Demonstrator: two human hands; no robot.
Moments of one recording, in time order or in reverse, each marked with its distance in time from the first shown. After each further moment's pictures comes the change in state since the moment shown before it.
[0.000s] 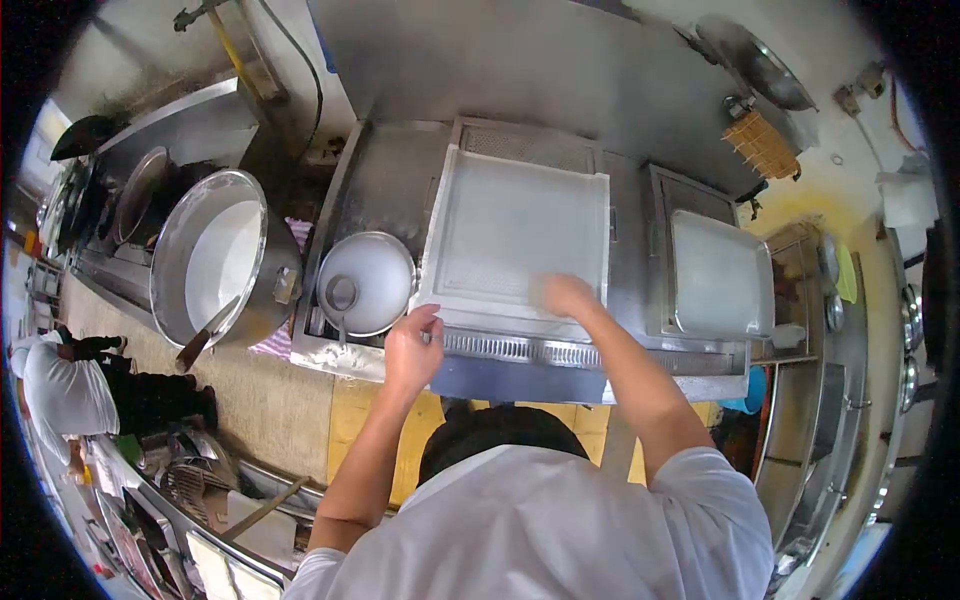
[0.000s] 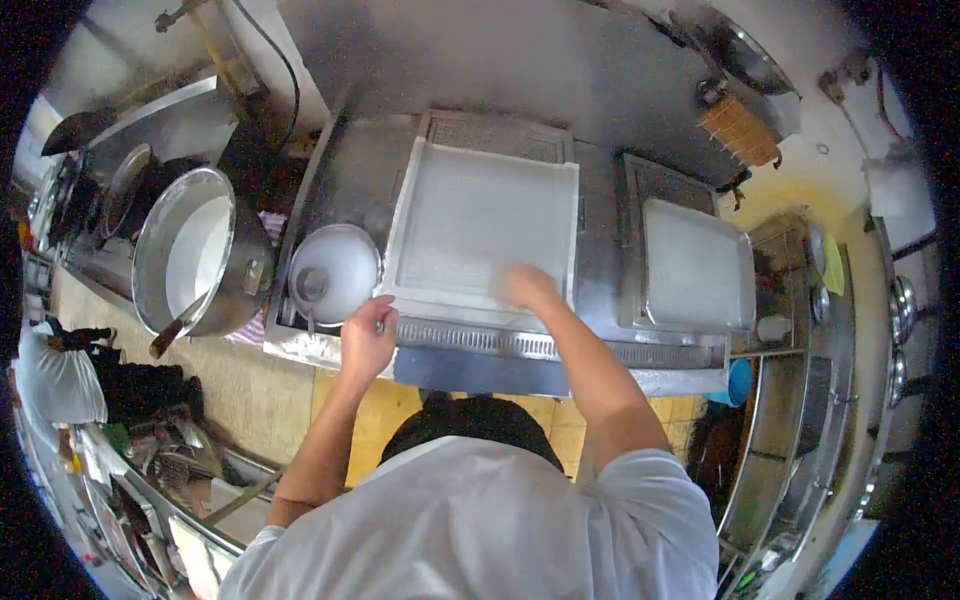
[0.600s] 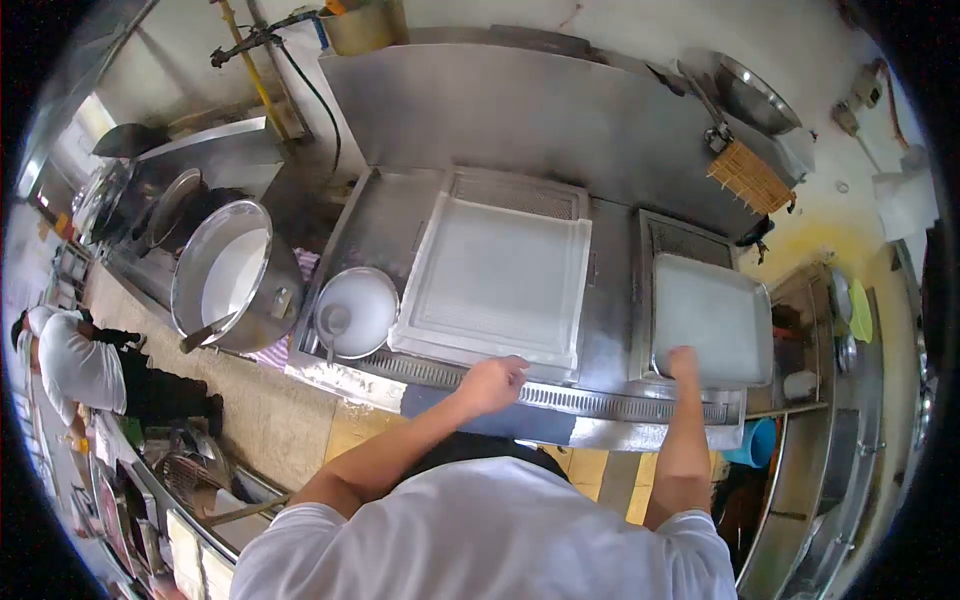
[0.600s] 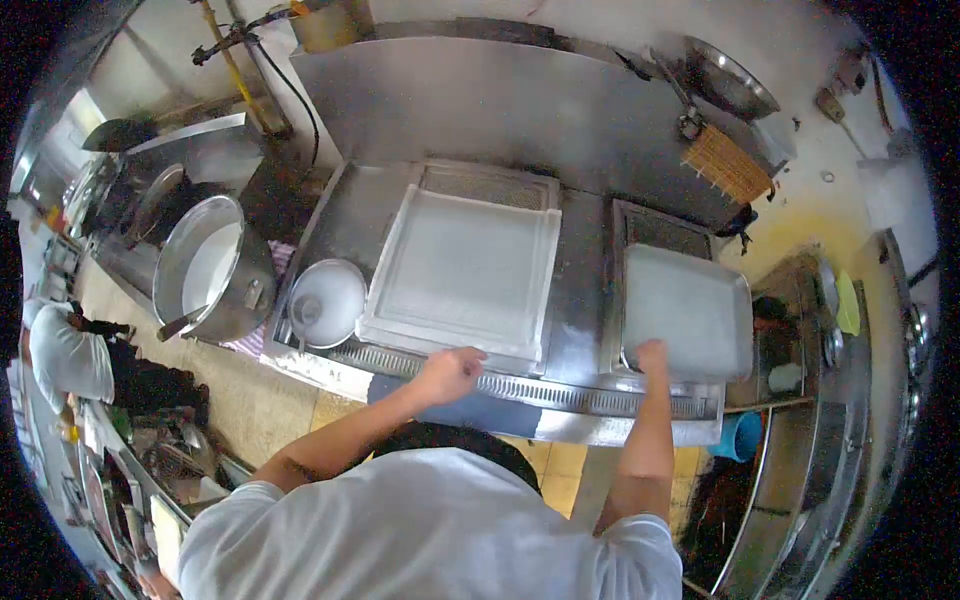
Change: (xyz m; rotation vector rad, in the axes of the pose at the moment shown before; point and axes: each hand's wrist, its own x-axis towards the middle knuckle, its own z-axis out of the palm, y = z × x) left_hand -0.022 0.088 0.155 0.114 -0.554 0.122; right_hand -0.139 0.408 0.060 0.270 0.468 0.397
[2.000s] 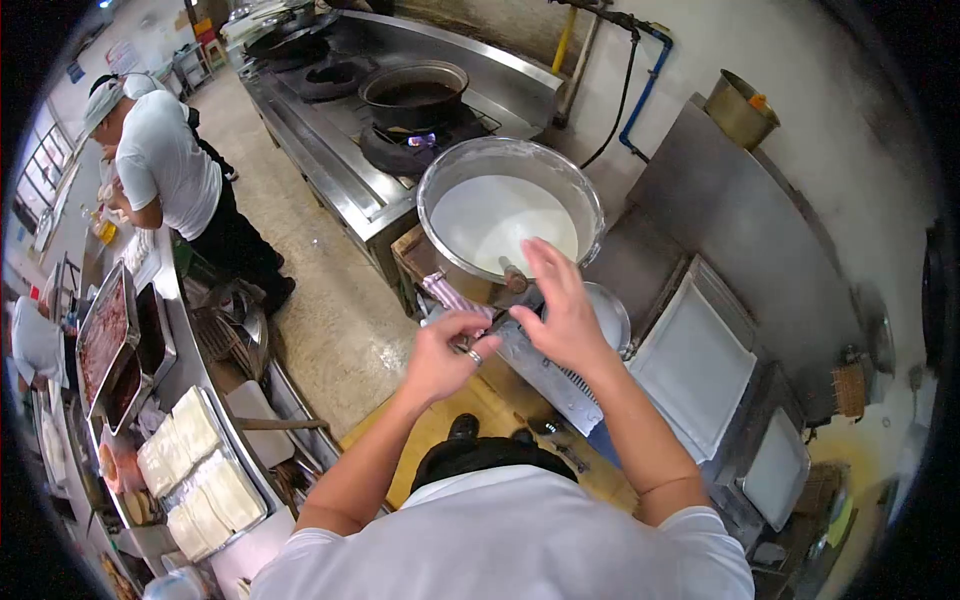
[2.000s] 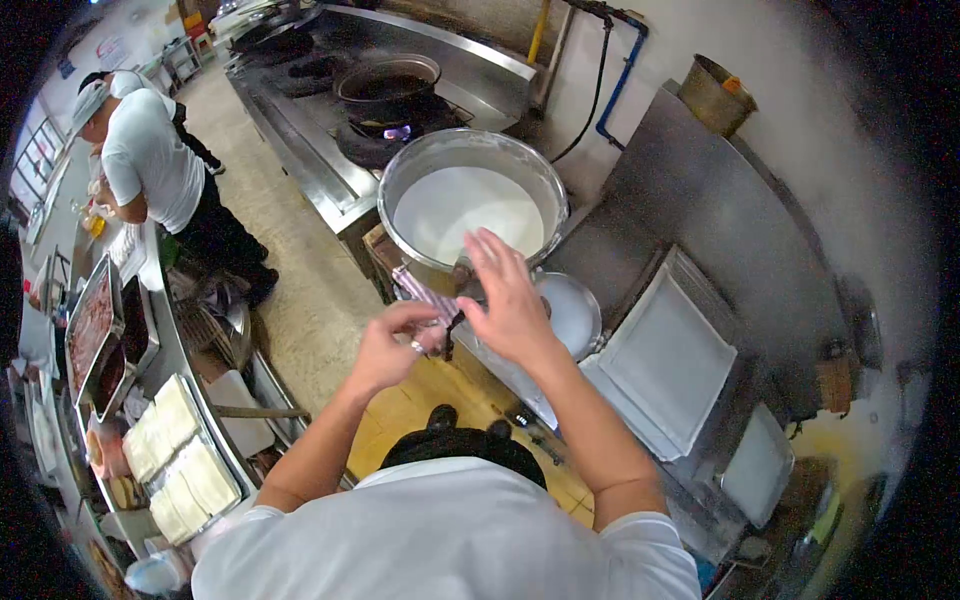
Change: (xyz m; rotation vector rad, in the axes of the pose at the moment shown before) left_hand -0.362 -0.211 -0.355 -0.407 0.916 -0.151; right_hand -0.294 -0.943 0.054 0.437 -0.216 -1.308
